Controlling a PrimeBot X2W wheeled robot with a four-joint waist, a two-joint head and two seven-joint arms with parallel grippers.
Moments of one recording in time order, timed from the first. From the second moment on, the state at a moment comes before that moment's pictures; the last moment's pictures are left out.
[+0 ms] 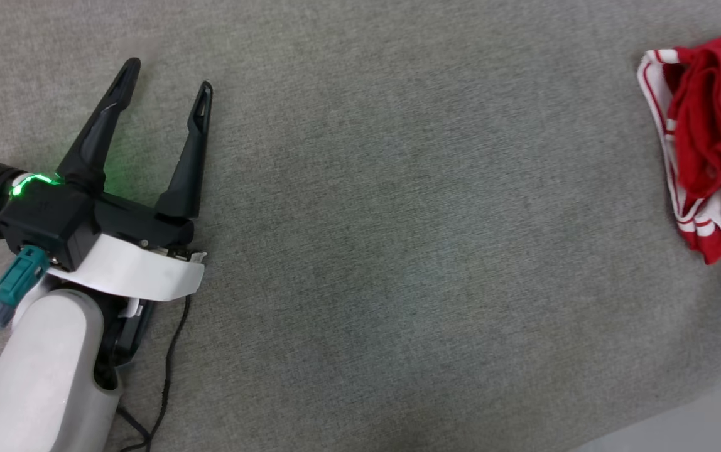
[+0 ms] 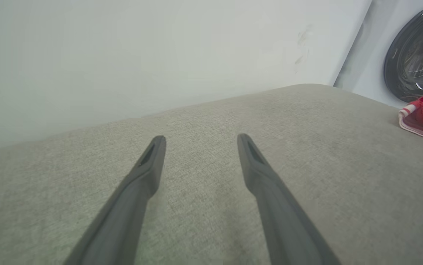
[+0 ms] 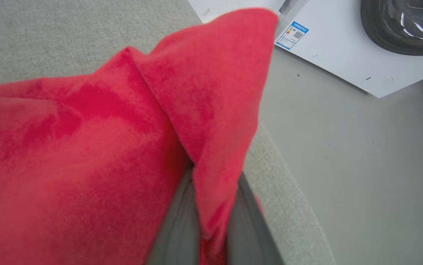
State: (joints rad) left arm -0.44 0.44 -0.24 -0.14 -0.31 -0.04 -0.14; right arm -0.72 -0.31 -0.39 0.57 0.04 0.13 0.24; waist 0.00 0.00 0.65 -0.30
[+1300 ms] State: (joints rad) left arm -0.14 0.28 -0.24 0.15 -0.43 0.07 -0.25; right arm -0.21 -0.12 -0.02 0.24 0.11 0.13 -0.01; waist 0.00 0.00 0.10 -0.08
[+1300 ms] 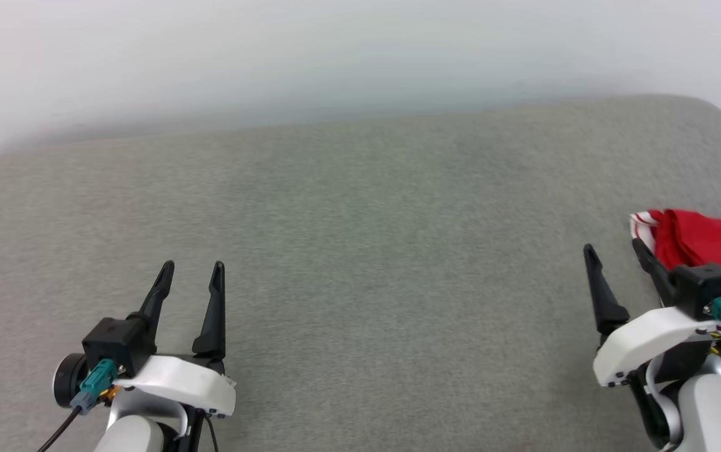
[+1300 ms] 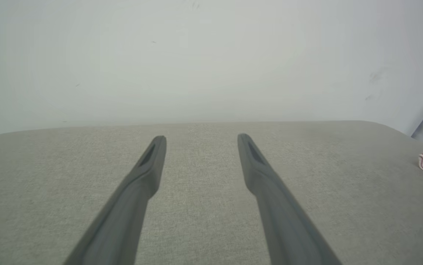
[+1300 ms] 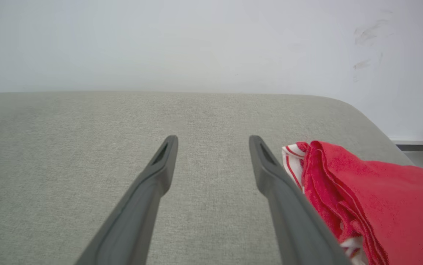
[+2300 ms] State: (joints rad) left arm -0.06 0.27 -0.25 0.21 -0.39 0.09 -0.26; right arm 0.03 -0.05 -0.03 -0.01 0.10 0.13 0.00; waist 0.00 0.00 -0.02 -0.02
